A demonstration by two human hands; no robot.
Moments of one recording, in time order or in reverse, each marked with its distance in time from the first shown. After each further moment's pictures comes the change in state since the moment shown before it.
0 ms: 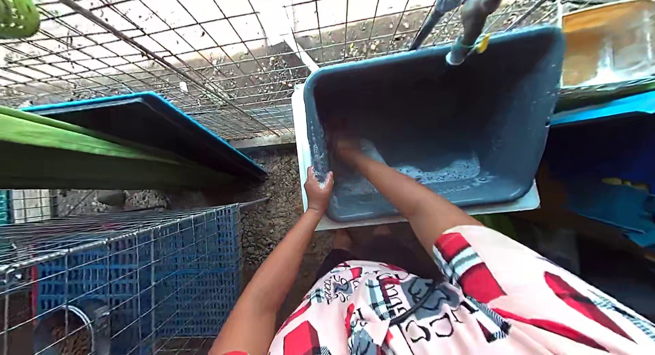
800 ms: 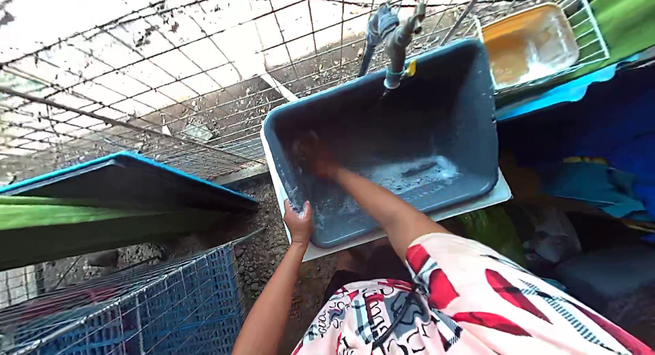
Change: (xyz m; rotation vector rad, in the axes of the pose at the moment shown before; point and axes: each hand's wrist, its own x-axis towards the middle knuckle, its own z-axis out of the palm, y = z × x) left_hand -0.003 0.005 0.007 0.014 0.071 0.009; right_hand 0.011 0.029 -0.013 0.194 0.058 -0.033
